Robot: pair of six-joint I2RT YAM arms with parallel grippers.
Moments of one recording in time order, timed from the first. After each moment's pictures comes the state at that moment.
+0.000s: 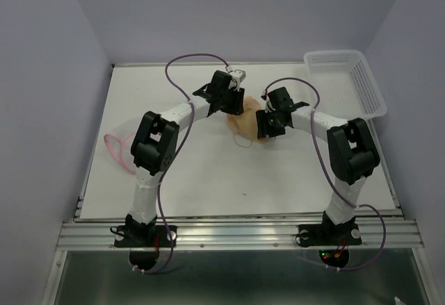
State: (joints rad) left arm -0.54 2.12 1.63 -0.23 0.22 -0.19; right arm 0.39 1.87 1.26 -0.43 -0.14 0.20
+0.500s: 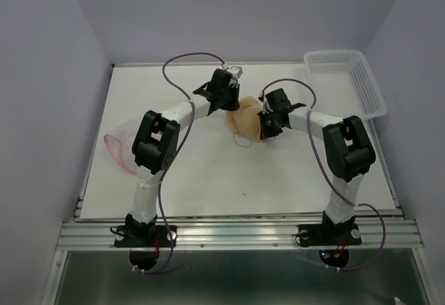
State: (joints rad) left arm -0.54 2.14 1.67 -0.22 0.15 -0.29; right arm 0.40 1.92 1.26 -0.40 -0.17 0.18
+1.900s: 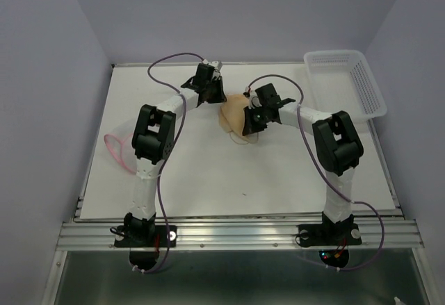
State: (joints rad) left arm -0.39 2.27 1.79 -0.21 0.21 -0.40; right arm 0.44 2.02 1.41 -0.35 -0.40 0.20
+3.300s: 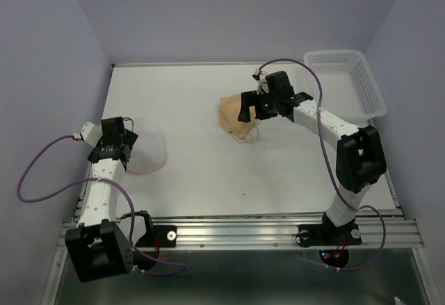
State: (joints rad) left arm 0.13 1.03 0.75 -0.58 -0.42 -0.87; right arm 0.45 1.77 1.39 -0.37 -0.29 0.23
